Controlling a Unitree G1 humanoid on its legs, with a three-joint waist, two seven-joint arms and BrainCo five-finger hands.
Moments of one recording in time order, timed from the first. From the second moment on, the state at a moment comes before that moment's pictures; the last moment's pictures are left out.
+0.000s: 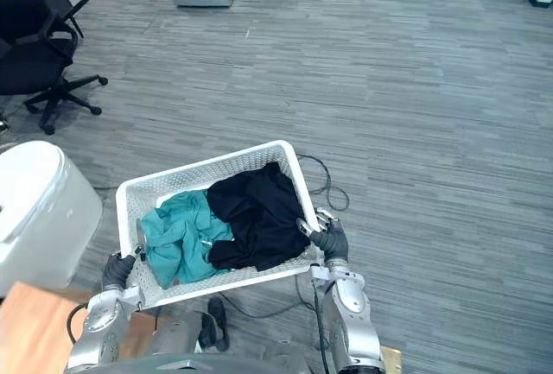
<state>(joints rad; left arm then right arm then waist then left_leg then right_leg) 0.21 0.04 0.04 0.25 -0.22 0.00 0.21 0.19 -0.13 -0.06 0.02 0.30 -0.06 -0.01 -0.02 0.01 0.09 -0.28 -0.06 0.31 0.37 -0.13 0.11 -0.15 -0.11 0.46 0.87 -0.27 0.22</state>
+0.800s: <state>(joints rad) 0.20 0.01 -0.02 0.21 -0.20 -0.01 0.19 0.37 -0.10 -0.12 -0.22 0.35 -0.08 -0.03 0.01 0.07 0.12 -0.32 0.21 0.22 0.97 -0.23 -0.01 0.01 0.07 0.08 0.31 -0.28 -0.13</state>
